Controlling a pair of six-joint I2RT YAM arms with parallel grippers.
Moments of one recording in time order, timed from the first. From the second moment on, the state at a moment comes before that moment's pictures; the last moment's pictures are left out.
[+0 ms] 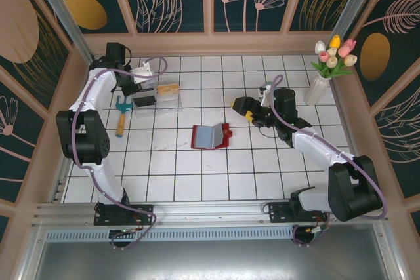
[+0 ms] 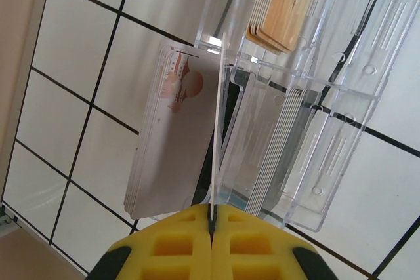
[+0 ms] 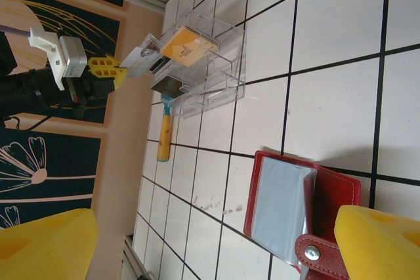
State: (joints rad) left arm 0.00 1.88 1.63 -0.84 0.15 1.12; right arm 0.33 1.30 0.70 0.12 -0.65 0.84
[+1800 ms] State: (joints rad) left arm 0.00 1.97 1.75 -0.84 0.12 1.19; right arm 0.33 1.26 0.70 0.06 -0.64 0.84
